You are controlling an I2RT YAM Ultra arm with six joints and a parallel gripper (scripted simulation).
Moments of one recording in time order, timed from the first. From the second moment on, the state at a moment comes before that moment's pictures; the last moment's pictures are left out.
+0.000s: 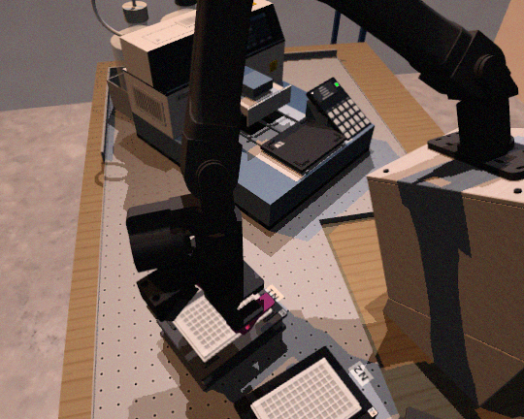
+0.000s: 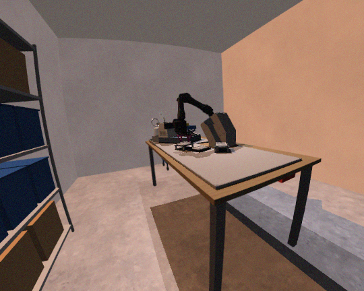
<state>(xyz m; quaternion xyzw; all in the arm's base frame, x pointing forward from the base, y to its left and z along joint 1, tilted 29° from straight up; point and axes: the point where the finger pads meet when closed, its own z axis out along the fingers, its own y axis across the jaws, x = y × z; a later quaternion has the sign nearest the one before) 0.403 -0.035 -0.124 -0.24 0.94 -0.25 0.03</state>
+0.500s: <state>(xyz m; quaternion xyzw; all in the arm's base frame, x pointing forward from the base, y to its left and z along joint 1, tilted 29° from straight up) 0.407 -0.038 -0.132 -0.24 0.94 -0.25 0.04</state>
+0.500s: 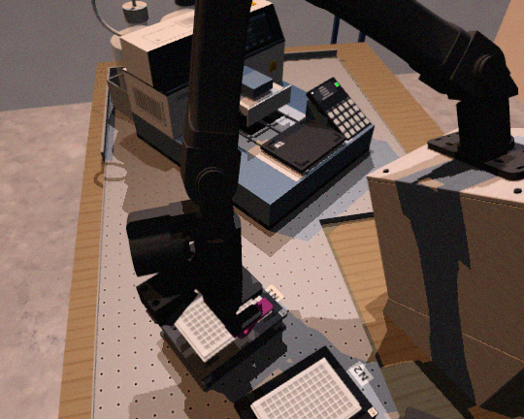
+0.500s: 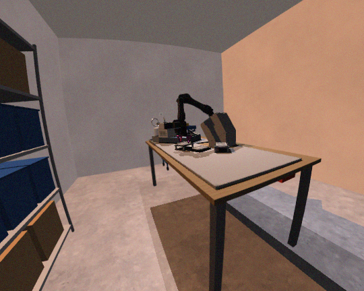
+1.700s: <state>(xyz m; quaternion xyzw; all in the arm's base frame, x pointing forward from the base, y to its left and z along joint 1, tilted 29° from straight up) 0.411 -0.042 -0.138 -0.24 0.94 -0.25 0.04</state>
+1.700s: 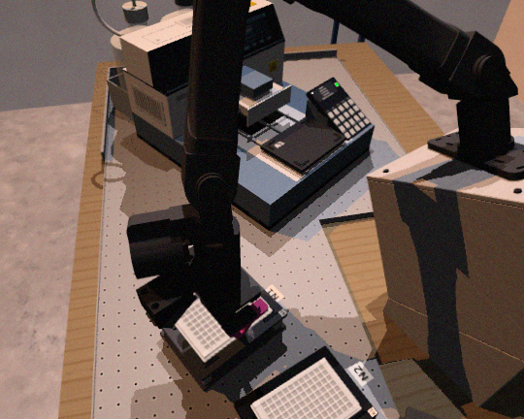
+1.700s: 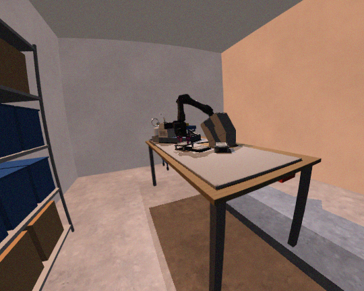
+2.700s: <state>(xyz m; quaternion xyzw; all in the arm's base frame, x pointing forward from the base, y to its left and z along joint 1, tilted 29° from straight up) 0.411 -0.042 -0.138 -0.24 0.94 -0.25 0.04</state>
